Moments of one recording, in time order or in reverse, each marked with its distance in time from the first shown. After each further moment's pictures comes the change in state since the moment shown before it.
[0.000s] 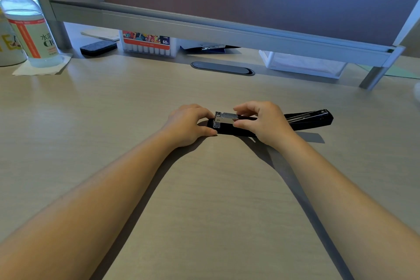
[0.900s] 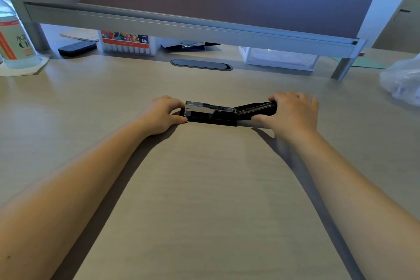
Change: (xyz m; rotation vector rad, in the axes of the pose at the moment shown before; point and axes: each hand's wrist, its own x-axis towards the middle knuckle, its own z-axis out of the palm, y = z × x) left_hand -0.004 0.006 -0.002 -0.002 0.024 -0.029; right_hand -0.039 0.046 -0.058 -0.620 0.232 0.249
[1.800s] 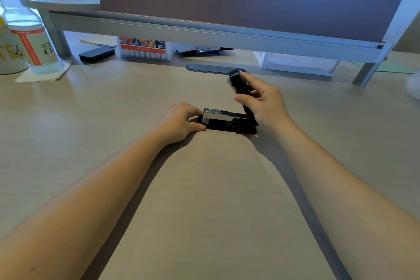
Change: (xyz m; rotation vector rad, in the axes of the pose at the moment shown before) left_hand 0.002 -0.005 0.003 -0.093 0.036 0.007; right_hand 0.018 -0.072 0.006 0.926 -0.054 -0.246
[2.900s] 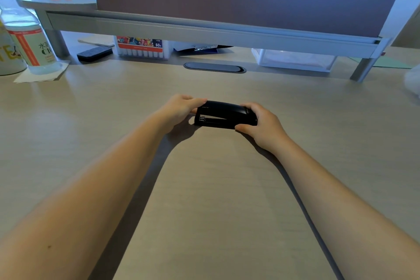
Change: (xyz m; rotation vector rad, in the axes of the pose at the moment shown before) left_hand 0.005 0.023 -0.010 -0.513 -0.058 -0.243; right_hand -0.028 0.032 0.002 -0.171 -0.140 0.135
